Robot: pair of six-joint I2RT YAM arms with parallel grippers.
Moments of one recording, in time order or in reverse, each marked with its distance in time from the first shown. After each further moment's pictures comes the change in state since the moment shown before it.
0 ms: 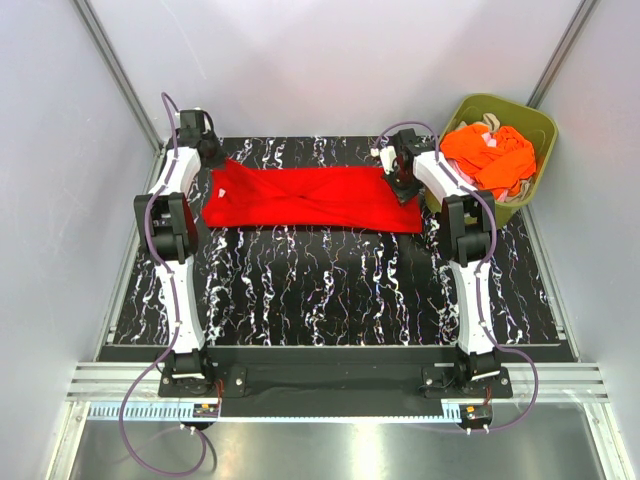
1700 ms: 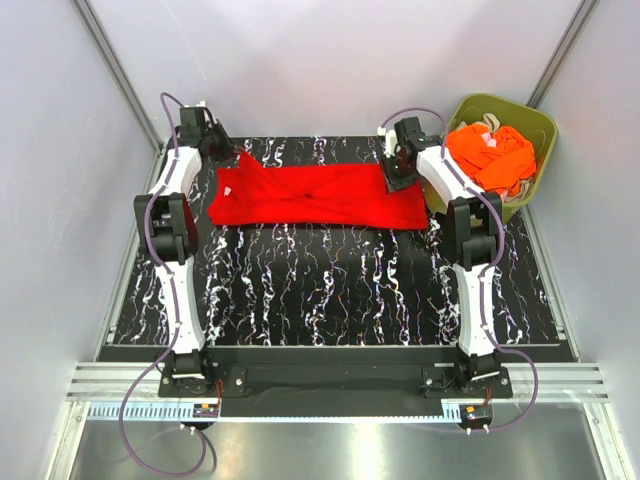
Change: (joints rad) left arm -0.008 -0.018 -0.012 0.085 0.246 -0.090; right arm 0.002 -0.072 -0.002 0.066 -0.080 0.249
